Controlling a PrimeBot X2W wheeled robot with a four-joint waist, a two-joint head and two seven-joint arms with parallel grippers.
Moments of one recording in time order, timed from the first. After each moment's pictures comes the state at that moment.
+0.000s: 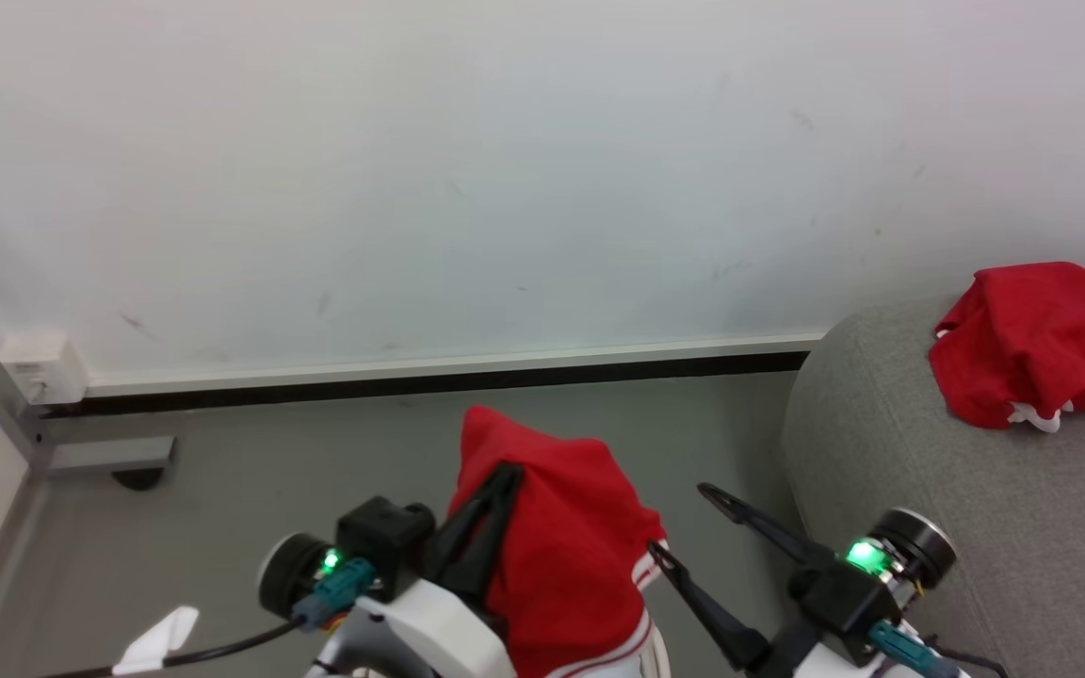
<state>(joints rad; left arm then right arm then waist) -0.20 0.20 -0.47 -0.04 -0.29 0.06 0.04 -0.33 -0.29 0.71 0.24 0.29 0.13 -0.26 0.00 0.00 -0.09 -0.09</state>
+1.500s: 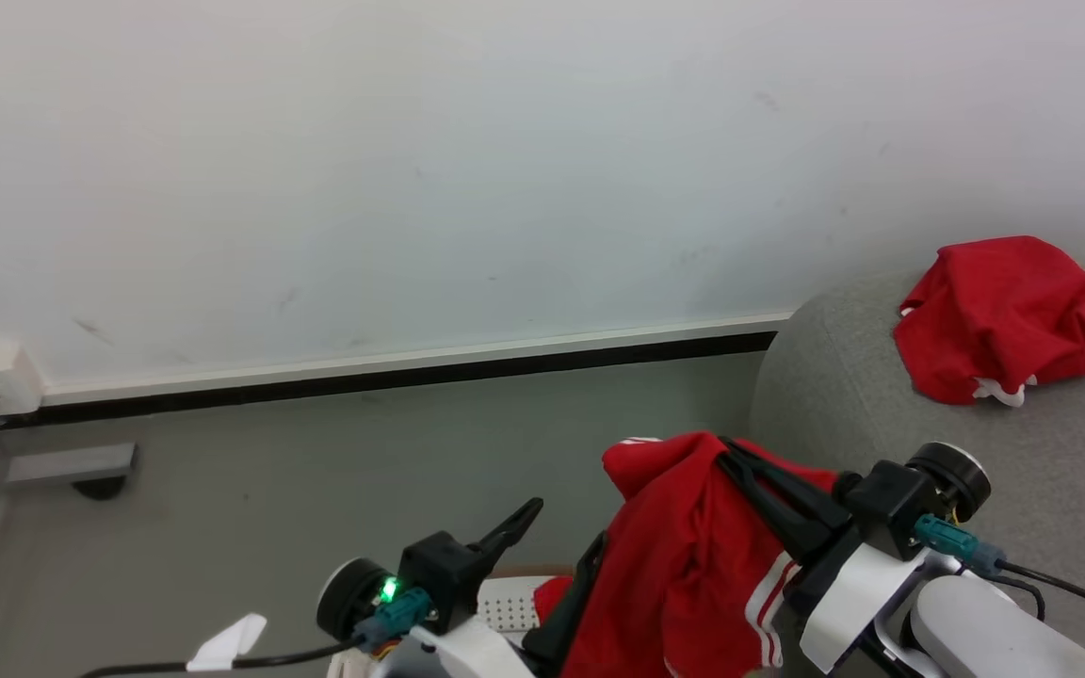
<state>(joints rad) -0.23 0.19 -0.60 0.07 -0.32 -0.02 0.01 -0.59 -0.38 0.92 0.39 0.60 0.13 -0.26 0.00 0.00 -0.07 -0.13</state>
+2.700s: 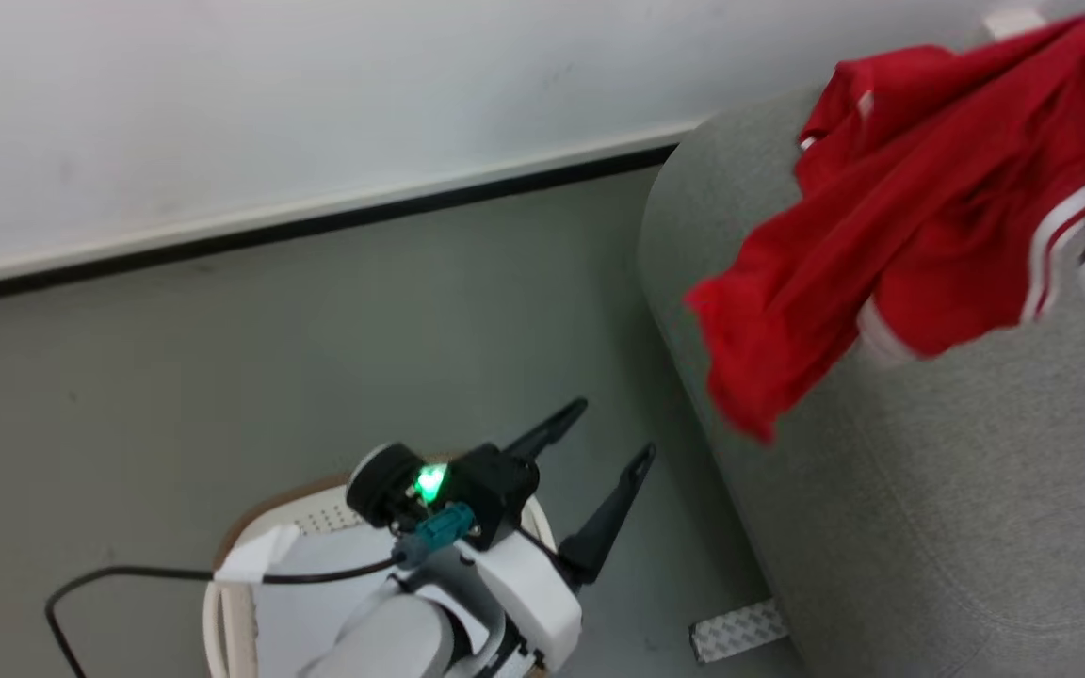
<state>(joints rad) -0.40 0.17 -0.66 0.11 -0.28 -0.05 -0.02 -0.84 -0.47 0.42 0.46 0.47 0.13 -0.24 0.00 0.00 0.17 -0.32</state>
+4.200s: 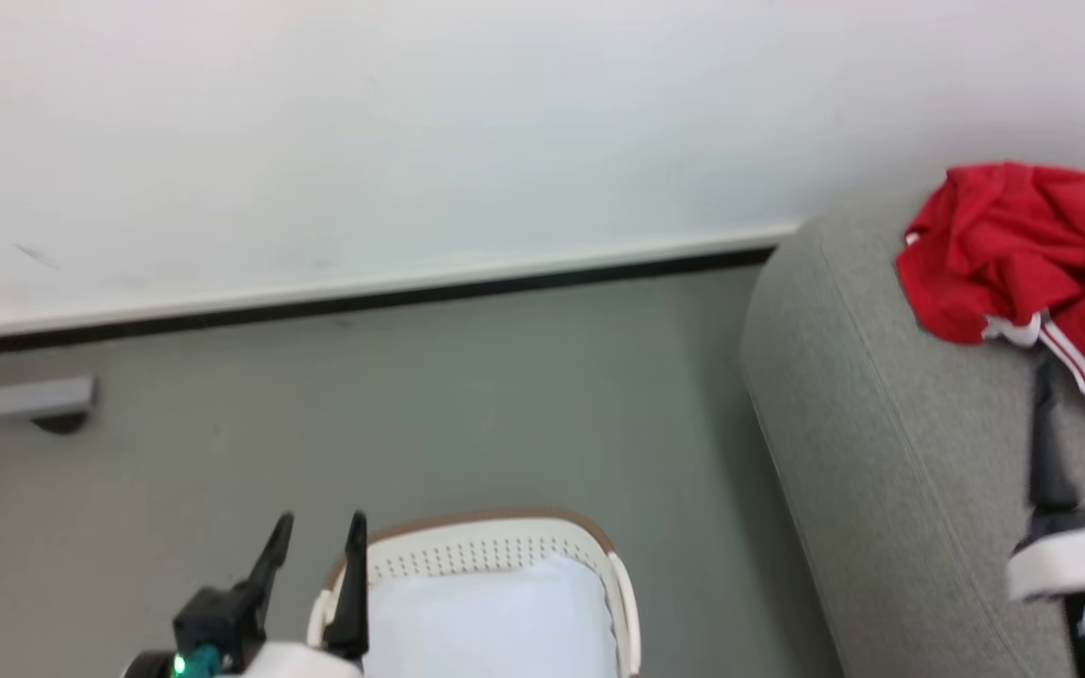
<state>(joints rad) -0.13 0.20 -0.31 0.23 -0.35 0.15 -0.26 -0.33 -0.14 -0.17 0.31 0.02 0.13 -0.26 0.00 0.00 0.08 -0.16</state>
